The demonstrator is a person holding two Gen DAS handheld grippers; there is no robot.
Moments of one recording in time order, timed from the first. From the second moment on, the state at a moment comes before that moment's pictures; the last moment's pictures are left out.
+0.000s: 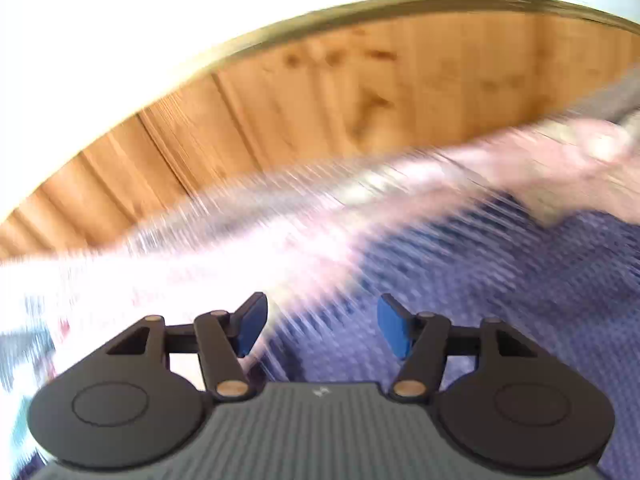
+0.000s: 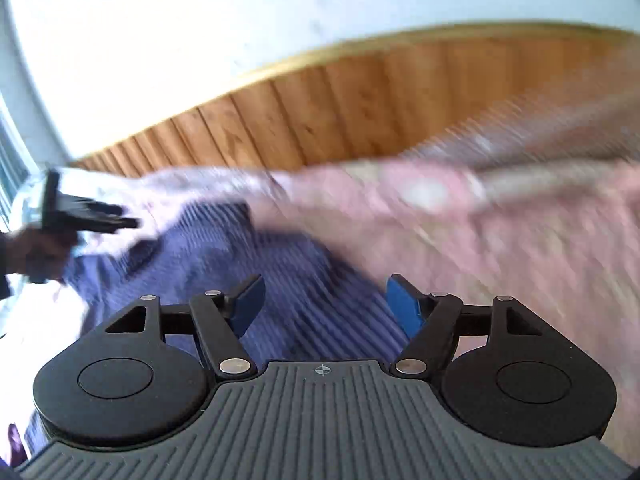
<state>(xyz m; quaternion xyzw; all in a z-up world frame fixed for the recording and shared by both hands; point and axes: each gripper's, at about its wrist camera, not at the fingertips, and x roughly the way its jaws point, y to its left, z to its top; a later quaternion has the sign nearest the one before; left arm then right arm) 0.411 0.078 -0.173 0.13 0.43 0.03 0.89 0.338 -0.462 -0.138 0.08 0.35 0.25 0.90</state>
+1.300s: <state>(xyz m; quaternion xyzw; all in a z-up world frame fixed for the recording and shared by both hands) 0.386 0.217 -0.217 0.05 0.42 -0.13 0.89 0.474 -0.270 -0.203 -0.01 0.40 0.25 0.88</state>
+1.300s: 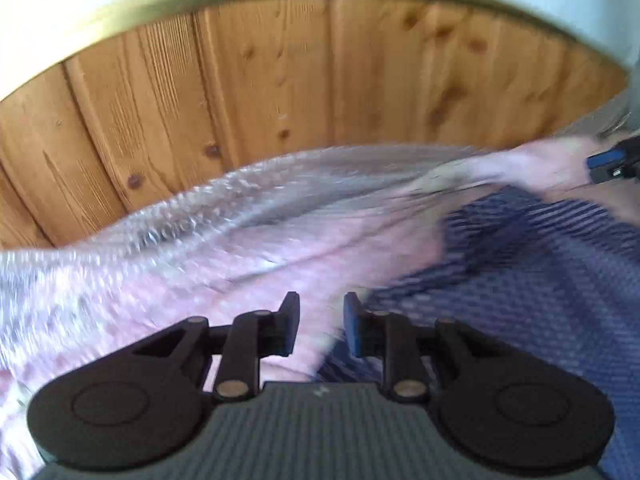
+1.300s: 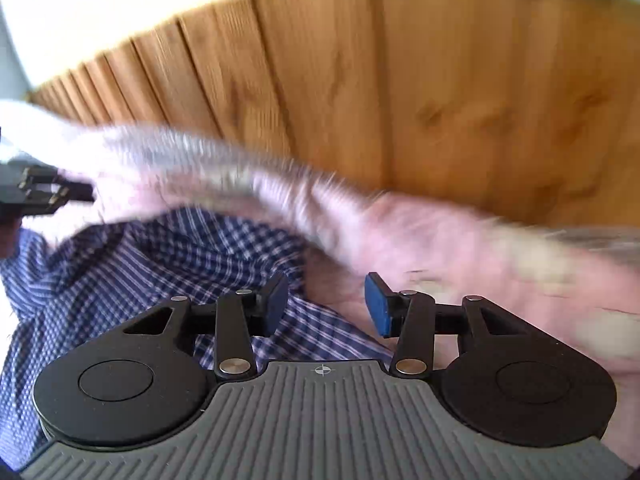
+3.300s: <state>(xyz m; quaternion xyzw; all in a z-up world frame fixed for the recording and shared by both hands) -0.046 0.097 -0.207 0.14 0.58 -0.09 0.80 0.002 -0.288 -0.241 -0.16 0.52 0.17 0.82</state>
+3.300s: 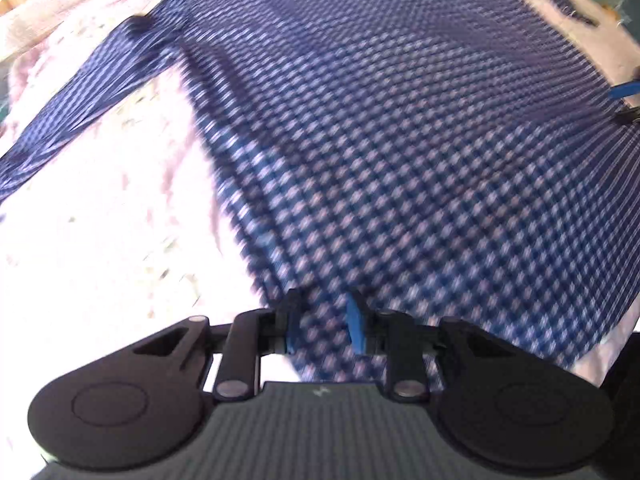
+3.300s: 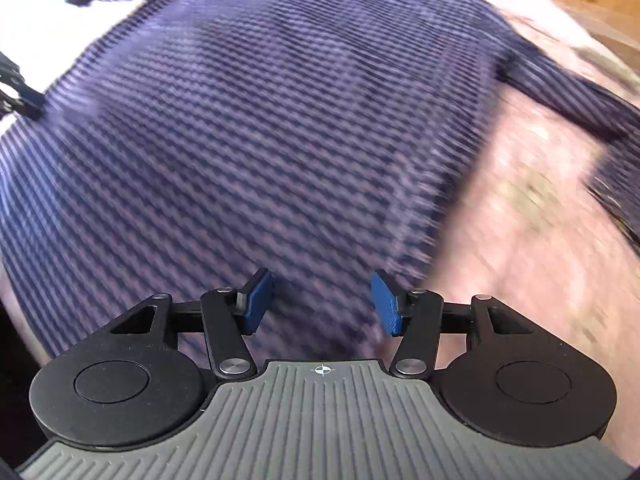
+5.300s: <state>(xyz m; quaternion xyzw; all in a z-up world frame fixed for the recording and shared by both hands) 0.132 -0.219 -0.187 0.13 0.55 -0.17 0.81 0.204 -0.625 -0.178 -0.35 0.41 0.03 0.84</state>
